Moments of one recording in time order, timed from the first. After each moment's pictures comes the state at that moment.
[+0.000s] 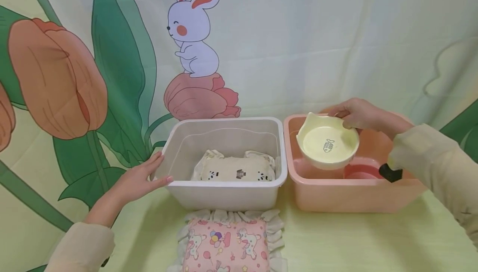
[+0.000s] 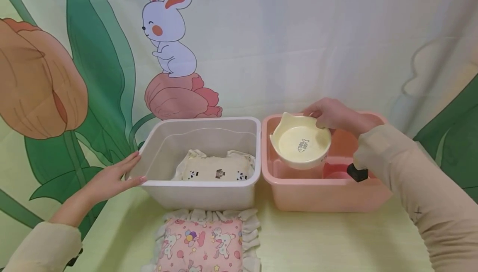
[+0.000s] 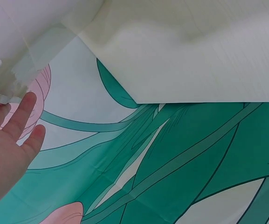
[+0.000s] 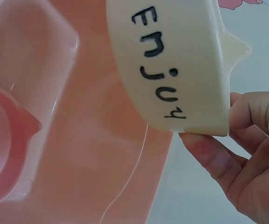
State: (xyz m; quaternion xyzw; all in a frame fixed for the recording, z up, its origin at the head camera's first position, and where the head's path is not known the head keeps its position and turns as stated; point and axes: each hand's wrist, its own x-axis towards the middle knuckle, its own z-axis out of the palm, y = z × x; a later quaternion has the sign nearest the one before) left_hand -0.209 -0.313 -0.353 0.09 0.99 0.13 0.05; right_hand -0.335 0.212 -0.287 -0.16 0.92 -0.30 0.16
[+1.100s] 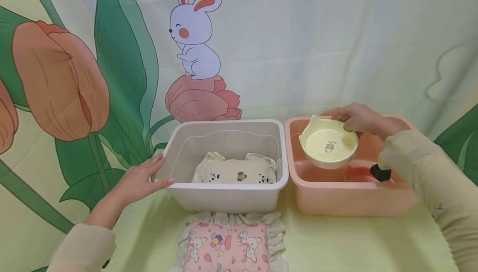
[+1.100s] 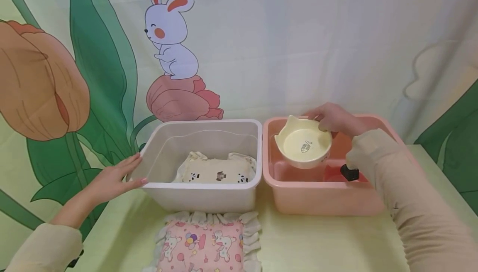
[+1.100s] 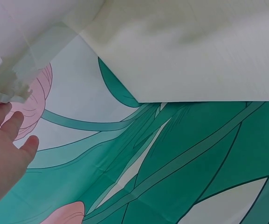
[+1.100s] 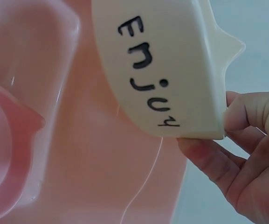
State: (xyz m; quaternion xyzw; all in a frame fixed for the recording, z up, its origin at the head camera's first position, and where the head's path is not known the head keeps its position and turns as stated) left_hand -0.210 -0.314 -0.353 0.12 0.99 0.11 0.01; right_hand -0.357 0.220 -0.309 -0.15 0.93 -0.30 0.16
